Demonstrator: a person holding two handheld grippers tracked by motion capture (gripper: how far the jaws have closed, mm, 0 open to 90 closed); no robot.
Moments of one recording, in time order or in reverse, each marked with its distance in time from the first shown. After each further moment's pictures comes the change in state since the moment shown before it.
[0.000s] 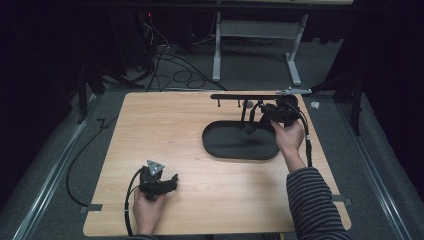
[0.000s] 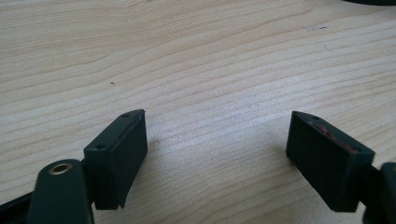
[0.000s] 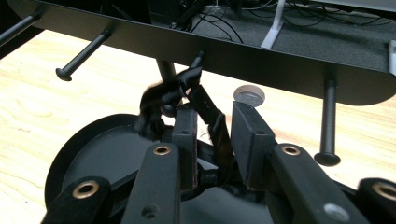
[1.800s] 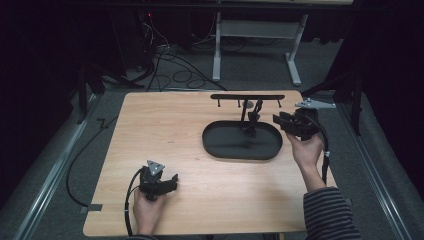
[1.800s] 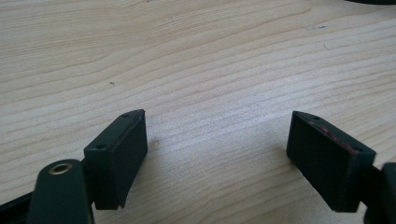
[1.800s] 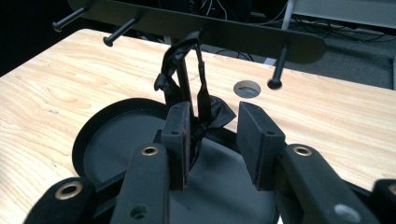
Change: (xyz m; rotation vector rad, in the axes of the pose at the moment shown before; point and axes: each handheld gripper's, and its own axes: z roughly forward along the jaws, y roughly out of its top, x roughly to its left) left arm 0.000 0.000 0.000 -0.002 0.001 0.001; right arm -0.012 -0.031 -0.055 -0.068 0.047 -0.026
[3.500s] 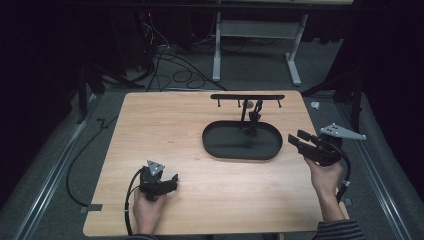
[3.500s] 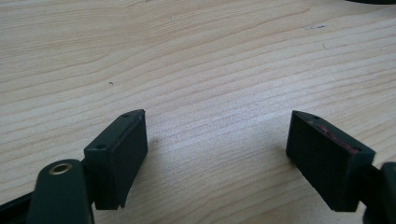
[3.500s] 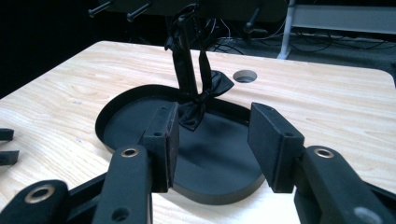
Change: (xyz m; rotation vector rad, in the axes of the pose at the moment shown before) left arm 0.000 0.000 0.000 0.001 -0.003 0.002; right arm -0.008 -0.060 -0.059 -0.100 0.034 0.045
